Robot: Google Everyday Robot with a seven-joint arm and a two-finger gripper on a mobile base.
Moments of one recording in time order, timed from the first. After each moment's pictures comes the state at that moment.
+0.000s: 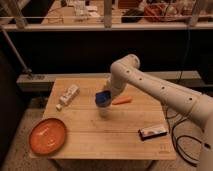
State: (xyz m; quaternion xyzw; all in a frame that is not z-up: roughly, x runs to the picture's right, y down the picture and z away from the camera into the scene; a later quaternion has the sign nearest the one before) arm 0.041 0.036 0.791 -0.20 -0.19 -0.27 0.92
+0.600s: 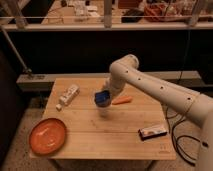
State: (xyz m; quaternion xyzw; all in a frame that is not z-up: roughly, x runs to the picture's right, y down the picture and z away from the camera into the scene) arm 0.037 0.034 0.794 -0.20 -0.19 -0.27 0.92
